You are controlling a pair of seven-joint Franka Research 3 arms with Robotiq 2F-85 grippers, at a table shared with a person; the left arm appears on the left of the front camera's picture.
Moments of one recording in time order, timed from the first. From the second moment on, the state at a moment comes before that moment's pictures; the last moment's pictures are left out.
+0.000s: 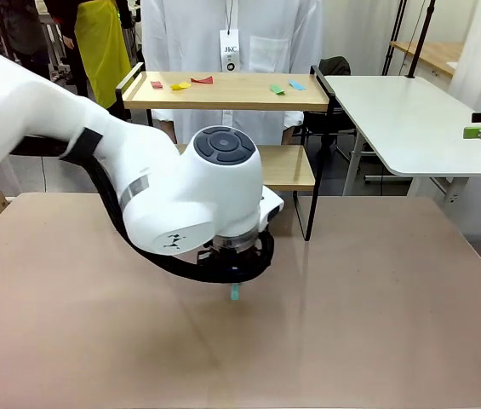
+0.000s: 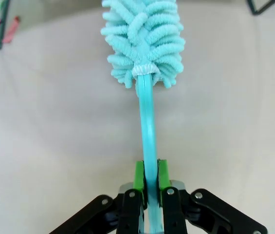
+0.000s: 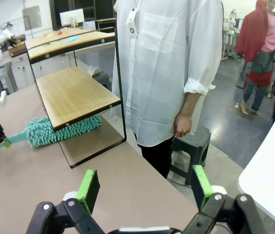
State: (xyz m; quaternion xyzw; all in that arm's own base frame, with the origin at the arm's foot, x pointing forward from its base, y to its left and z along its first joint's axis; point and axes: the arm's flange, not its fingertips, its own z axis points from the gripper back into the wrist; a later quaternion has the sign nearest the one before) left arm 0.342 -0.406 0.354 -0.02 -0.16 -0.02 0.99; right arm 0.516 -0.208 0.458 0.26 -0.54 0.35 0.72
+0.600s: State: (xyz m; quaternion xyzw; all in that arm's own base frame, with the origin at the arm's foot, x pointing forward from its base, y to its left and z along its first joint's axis) left arm 0.345 -0.358 0.345 0.05 -0.14 -0.01 0.99; right arm 0.516 -0.208 0.458 0.26 -0.54 0.35 0.72
